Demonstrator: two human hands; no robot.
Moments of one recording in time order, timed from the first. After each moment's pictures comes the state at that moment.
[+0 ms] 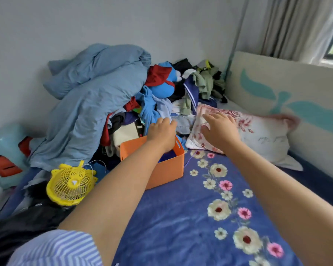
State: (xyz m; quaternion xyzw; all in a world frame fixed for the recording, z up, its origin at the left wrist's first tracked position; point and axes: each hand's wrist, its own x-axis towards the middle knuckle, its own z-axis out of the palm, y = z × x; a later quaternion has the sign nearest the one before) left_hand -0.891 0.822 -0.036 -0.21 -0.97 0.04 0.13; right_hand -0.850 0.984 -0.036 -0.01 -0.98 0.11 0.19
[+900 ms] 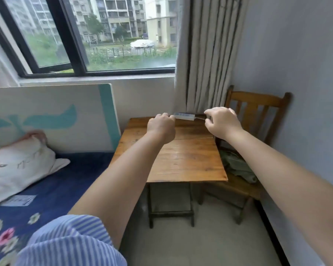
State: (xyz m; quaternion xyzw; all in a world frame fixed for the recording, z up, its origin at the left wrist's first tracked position) left_hand -0.281 1.295 -0.020 -0.73 -0.68 -0.05 0.08; right_hand -0.106 1.312 -0.016 -0.59 -0.78 -0.02 0.20
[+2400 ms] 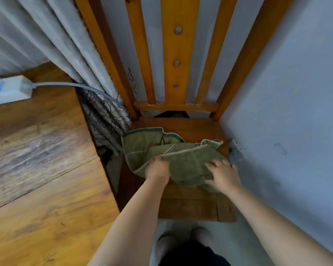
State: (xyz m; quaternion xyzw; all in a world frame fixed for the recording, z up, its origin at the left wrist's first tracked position) left_hand 0.043 1.769 -0.527 -0.77 -0.53 0.28 -0.20; right_hand 0.214 1.684 -0.551 -0.74 -0.59 0.26 -0.17
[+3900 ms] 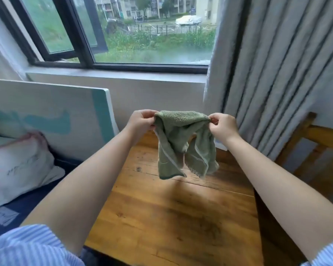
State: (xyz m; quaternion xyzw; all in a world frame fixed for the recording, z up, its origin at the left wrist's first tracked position) left_hand -0.415 1.651 -0.045 -0.47 -0.63 -0.52 -0.33; right_hand -0.211 1.743 -0.077 -0.51 -0.76 0.21 0.35
